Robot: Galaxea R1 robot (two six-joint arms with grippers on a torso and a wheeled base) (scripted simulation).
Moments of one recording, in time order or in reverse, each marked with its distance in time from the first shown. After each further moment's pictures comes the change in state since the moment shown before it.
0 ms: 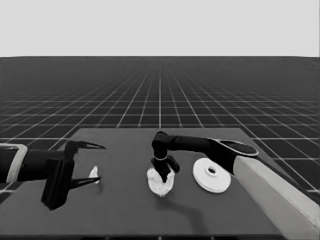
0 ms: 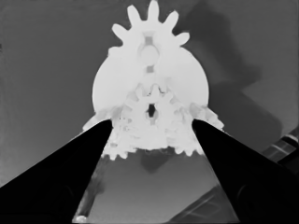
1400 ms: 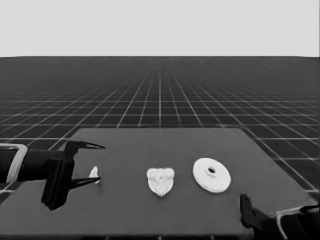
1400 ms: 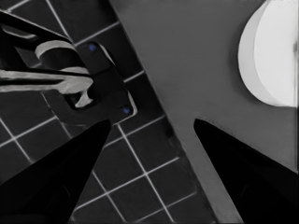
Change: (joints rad) left arm 0.000 0.000 0.000 0.000 0.000 0.000; right arm -0.247 -1.318 1.387 -0.420 0.318 -2.040
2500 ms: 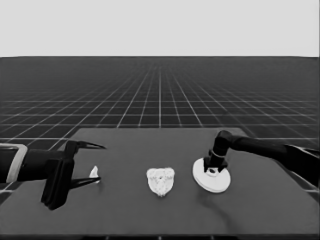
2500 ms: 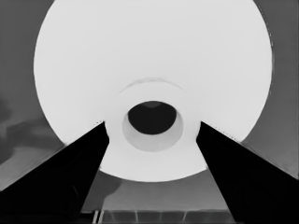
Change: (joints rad) left arm 0.000 0.000 0.000 0.000 0.000 0.000; right arm 0.236 0.706 -1.233 0.458 -0.190 0.547
